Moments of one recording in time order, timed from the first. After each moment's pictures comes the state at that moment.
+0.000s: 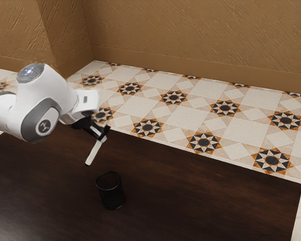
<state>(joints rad) -0.03 -0.32 -0.06 -2.50 -0.04 2.65 0.24</state>
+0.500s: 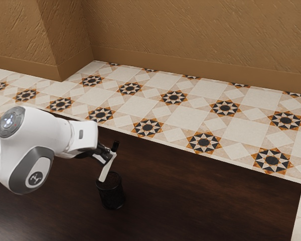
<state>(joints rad) -0.03 -0.56 -0.31 -2.82 -0.21 2.97 0.27</state>
